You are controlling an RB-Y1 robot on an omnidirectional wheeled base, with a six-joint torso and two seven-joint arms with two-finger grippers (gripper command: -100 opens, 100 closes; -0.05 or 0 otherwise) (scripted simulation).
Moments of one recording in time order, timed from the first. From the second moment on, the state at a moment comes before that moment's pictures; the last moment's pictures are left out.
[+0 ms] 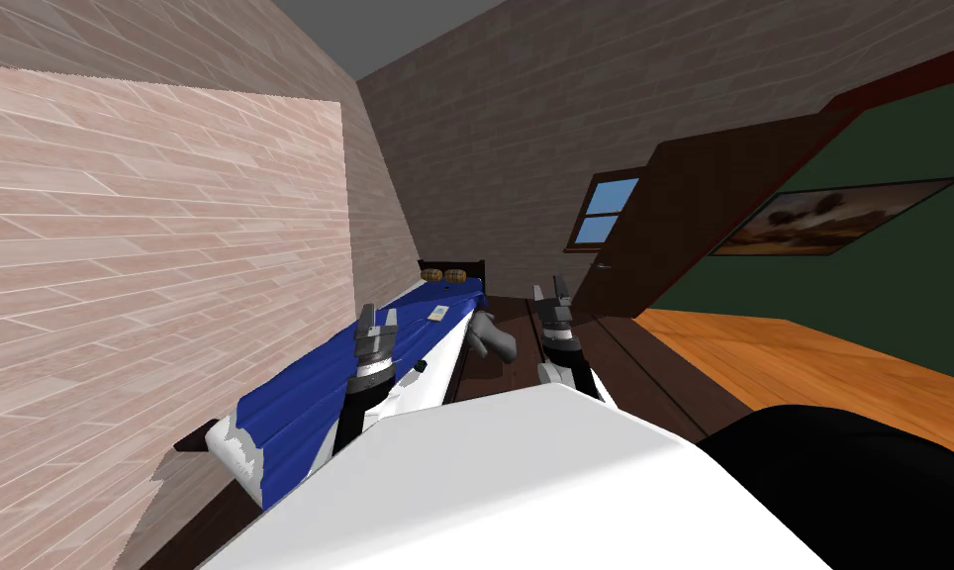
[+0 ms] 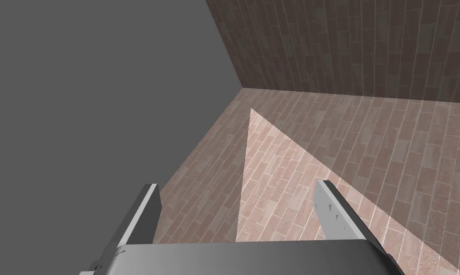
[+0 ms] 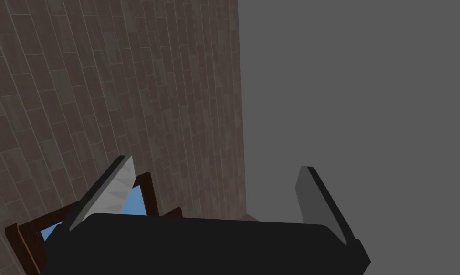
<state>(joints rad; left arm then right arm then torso) 0.52 0.05 0.00 -2.24 -0.05 -0.53 0.05 0.51 0.02 0.06 -2.28 0.02 -0.55 0.00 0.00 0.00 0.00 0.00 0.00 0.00</state>
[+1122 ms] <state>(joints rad) 0.44 0.18 0.00 -1.94 0.01 -0.28 -0.03 0.51 0.02 0.06 -2.28 0.02 -0.55 0.00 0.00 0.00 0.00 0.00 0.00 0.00</state>
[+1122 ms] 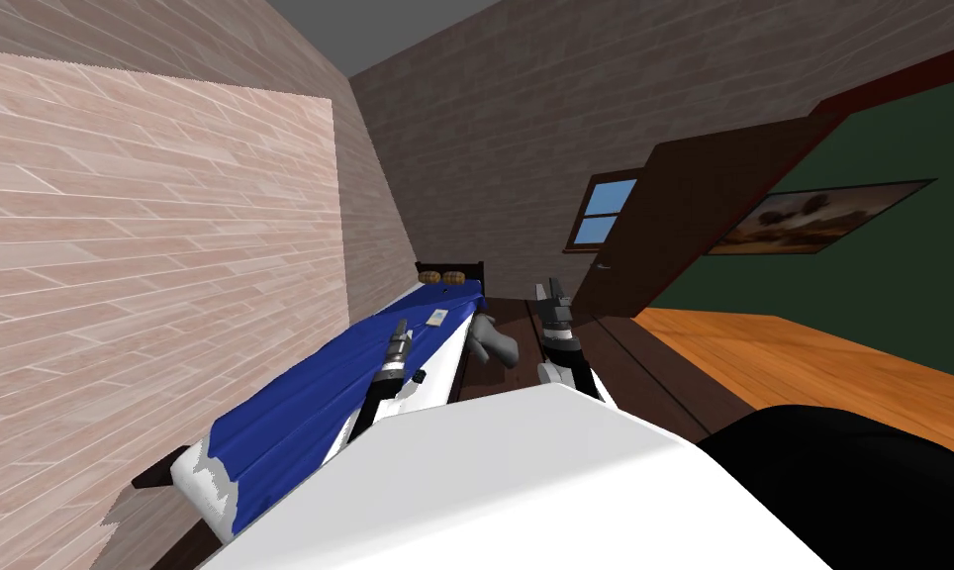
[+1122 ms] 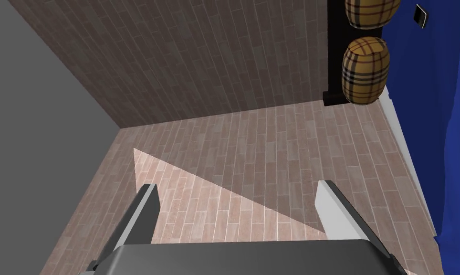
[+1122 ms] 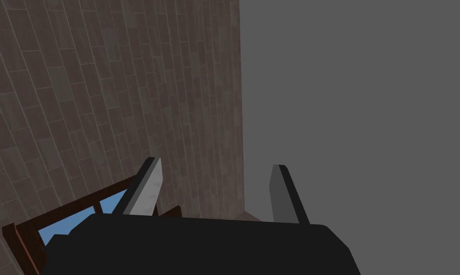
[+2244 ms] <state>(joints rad) 0.39 0.22 0.00 -1.63 0.09 0.00 -0.11 0.51 0.02 0.06 -2.28 0.02 -0.55 0.00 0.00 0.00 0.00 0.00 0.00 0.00</state>
